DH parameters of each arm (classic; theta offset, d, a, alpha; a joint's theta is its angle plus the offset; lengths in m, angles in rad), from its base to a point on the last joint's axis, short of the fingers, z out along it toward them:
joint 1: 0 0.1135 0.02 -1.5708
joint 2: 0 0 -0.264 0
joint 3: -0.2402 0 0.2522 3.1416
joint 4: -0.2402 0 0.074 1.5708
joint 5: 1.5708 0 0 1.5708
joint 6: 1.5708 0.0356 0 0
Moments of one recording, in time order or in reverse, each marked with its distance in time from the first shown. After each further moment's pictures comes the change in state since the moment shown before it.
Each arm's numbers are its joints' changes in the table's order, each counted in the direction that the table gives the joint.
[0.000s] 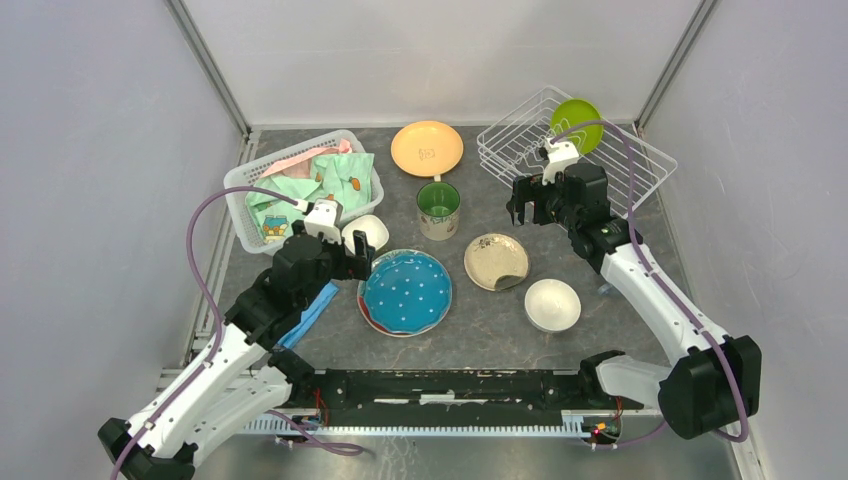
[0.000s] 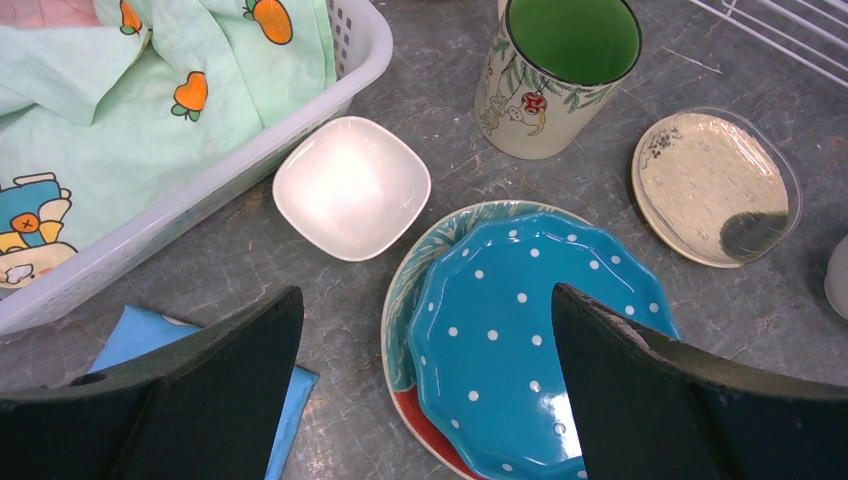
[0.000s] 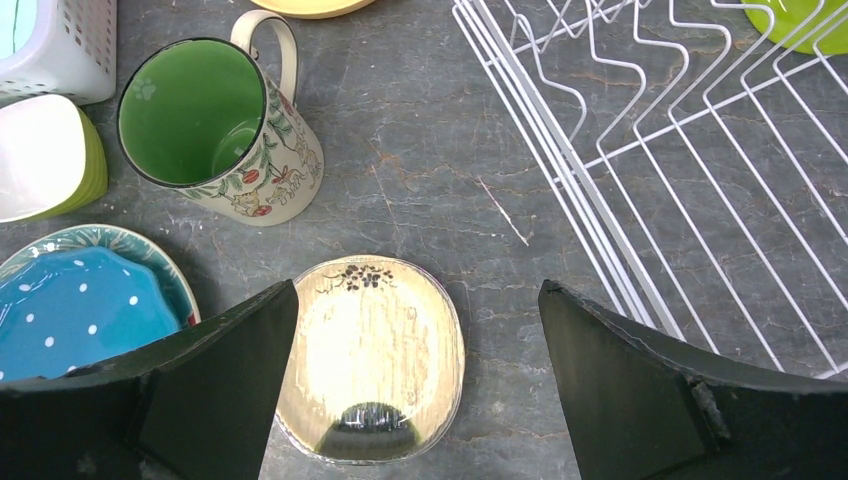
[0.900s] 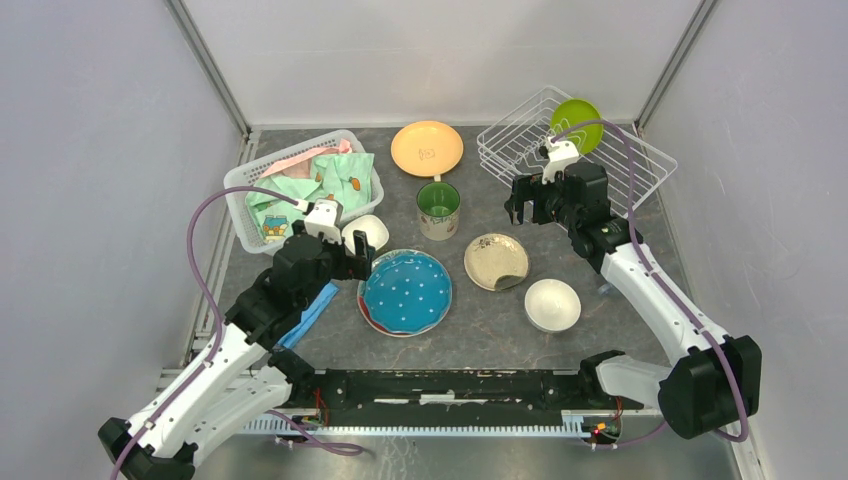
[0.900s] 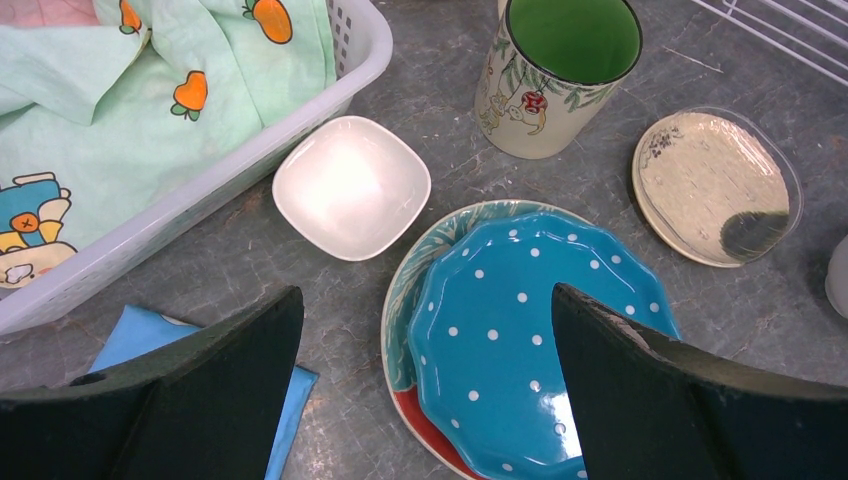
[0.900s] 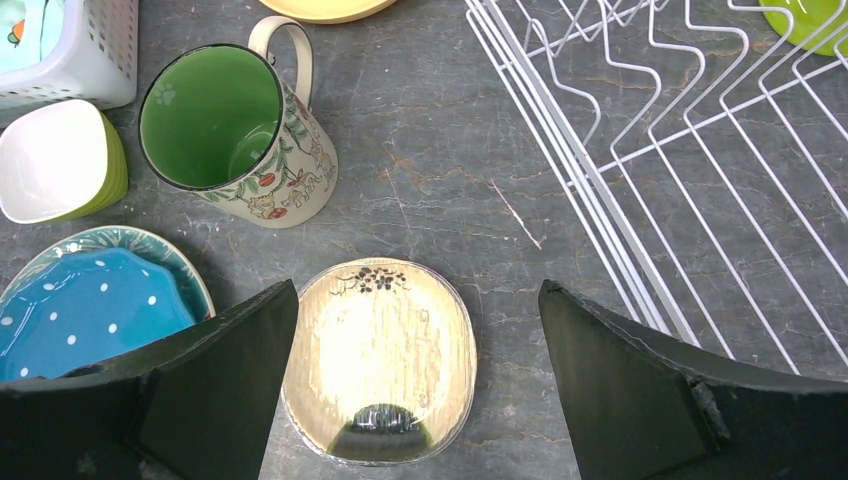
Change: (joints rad) left arm 0.000 0.002 0.000 0.000 0.000 0.000; right arm 0.000 0.001 -0.006 0.002 -0.021 0.018
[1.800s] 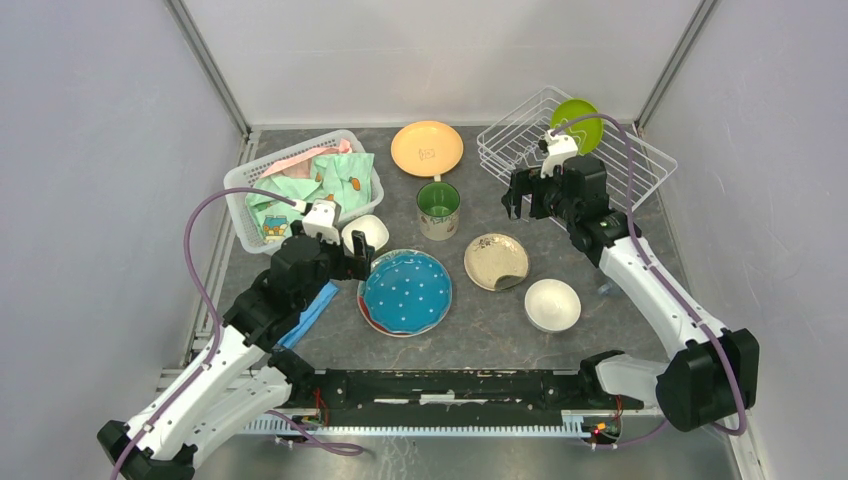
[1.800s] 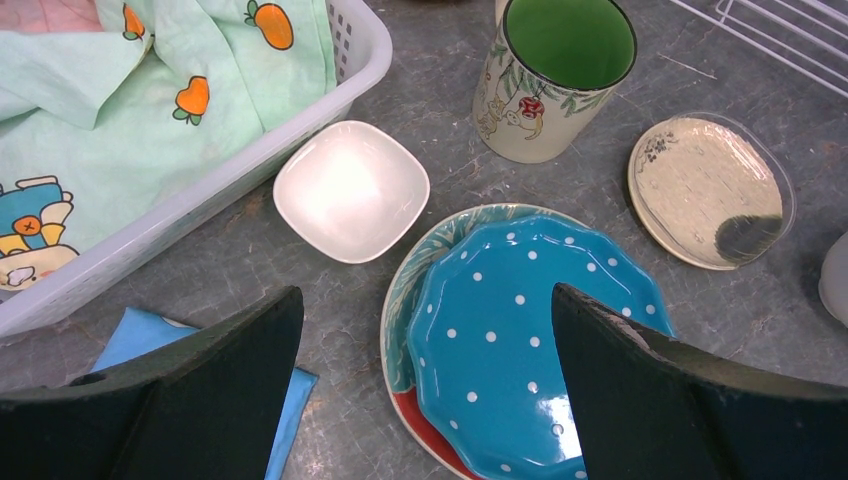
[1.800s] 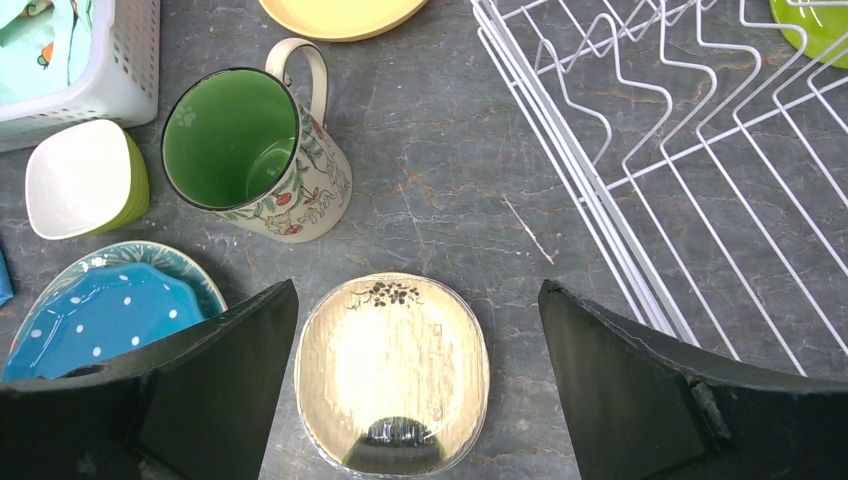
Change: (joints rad) left arm 0.000 -0.014 0.000 0.000 0.000 0.000; right arm 0.000 0.033 -0.042 0.001 -0.014 0.026
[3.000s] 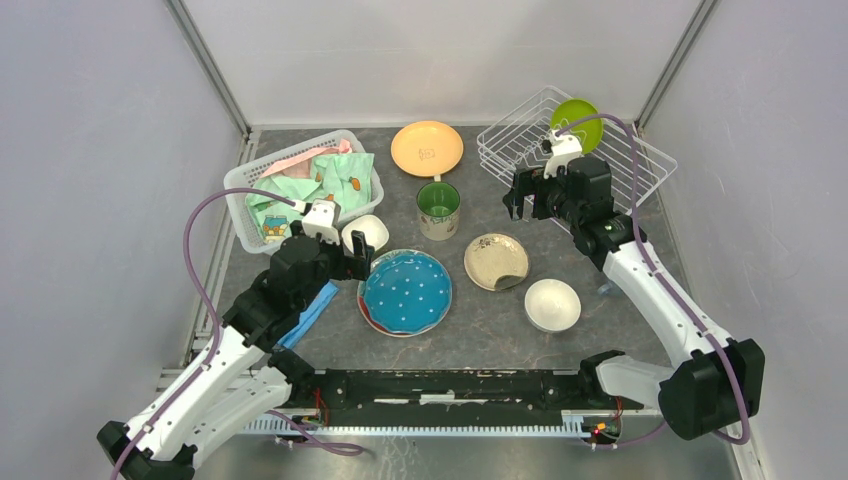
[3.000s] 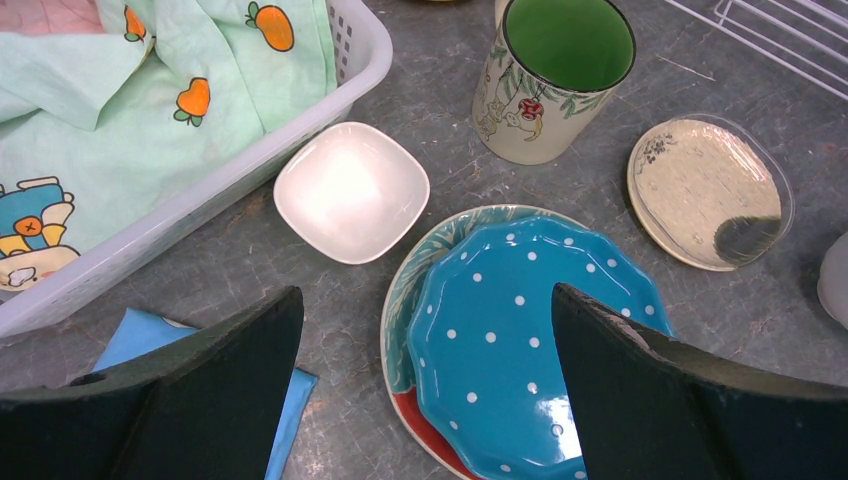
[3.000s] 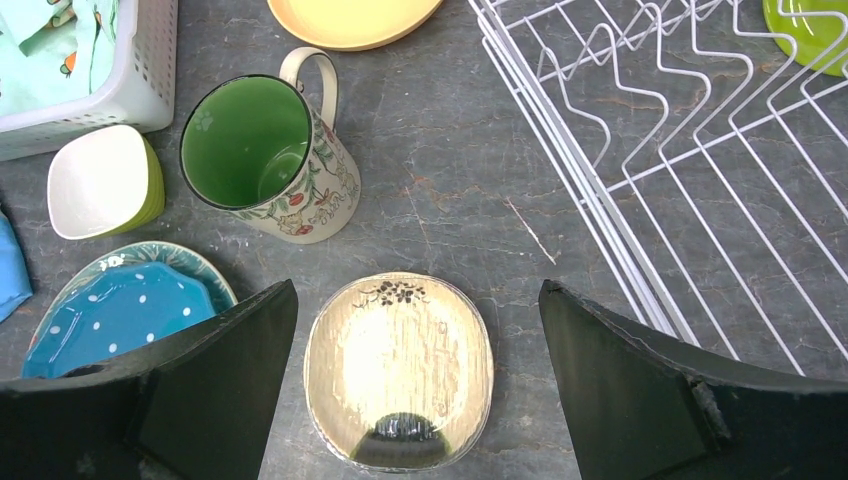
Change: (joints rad) left arm 0.000 -0.003 0.000 0.000 0.000 0.000; right arm 0.000 -0.038 0.001 -0.014 -0.005 0.008
